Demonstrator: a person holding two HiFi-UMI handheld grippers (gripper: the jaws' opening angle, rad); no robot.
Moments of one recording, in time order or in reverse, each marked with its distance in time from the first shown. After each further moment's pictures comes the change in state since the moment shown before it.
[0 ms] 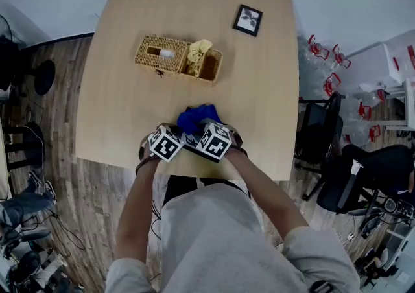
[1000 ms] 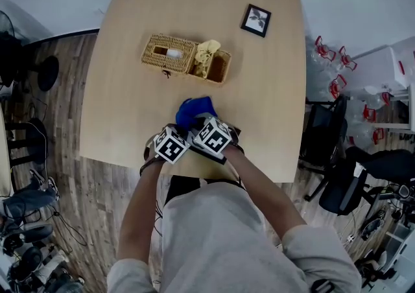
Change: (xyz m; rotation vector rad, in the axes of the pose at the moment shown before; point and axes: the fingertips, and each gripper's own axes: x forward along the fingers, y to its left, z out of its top) left arm -0.001 0.001 0.000 -0.005 -0.013 -0.035; right arm 0.018 -0.017 0.046 0.126 -0.121 -0.010
